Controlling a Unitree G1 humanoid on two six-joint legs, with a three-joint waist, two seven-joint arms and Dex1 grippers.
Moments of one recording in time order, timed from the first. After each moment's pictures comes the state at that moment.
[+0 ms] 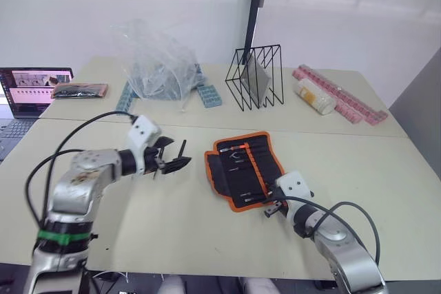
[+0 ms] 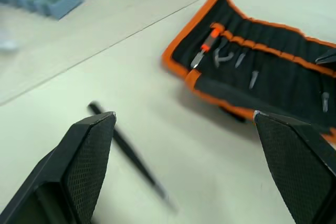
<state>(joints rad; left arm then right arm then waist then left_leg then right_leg) -0.27 0.66 0.23 -0.25 -0.33 0.73 -0.91 0.05 -0.36 0.15 -0.47 0.04 0.61 0.37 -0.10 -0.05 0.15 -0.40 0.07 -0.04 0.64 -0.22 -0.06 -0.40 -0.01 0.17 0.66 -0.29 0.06</state>
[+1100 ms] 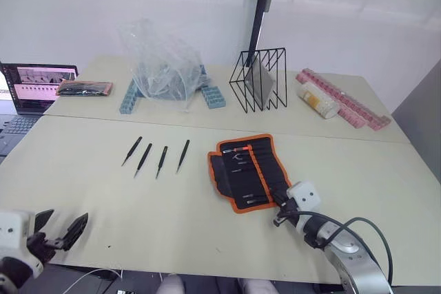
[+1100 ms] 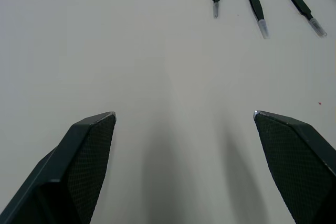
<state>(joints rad) 0.45 0.51 0.75 -0.36 -0.46 0.44 -0.68 0.15 -0.37 0.08 -0.36 0.11 0.31 0.45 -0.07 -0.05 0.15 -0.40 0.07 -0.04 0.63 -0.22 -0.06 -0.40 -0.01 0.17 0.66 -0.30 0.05</state>
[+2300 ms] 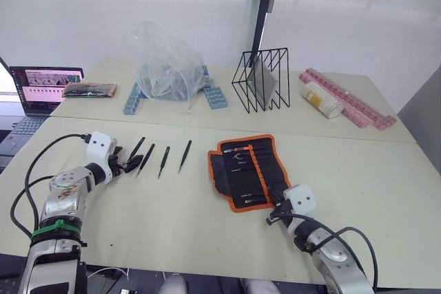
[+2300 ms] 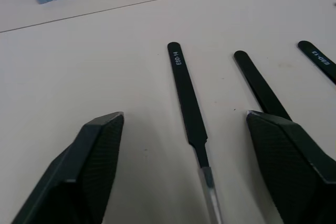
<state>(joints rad) -0.48 0.63 0.17 0.63 -0.18 0.13 -0.73 0.20 -0.25 0.11 -0.35 0.06 0.23 0.33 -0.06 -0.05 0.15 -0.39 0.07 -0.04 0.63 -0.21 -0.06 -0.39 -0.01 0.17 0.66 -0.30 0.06</state>
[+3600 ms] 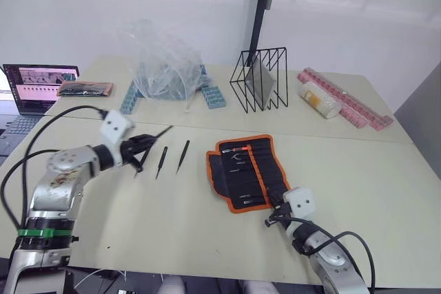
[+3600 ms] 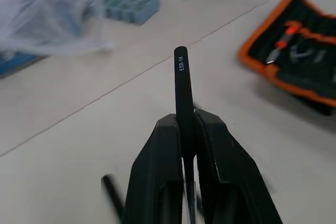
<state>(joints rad) -0.47 0.70 0.03 -0.09 -0.33 0.57 -0.88 0.22 -0.22 0.12 -0.31 0.06 0.17 0.32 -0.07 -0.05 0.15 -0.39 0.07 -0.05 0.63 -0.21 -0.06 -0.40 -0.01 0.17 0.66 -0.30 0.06</state>
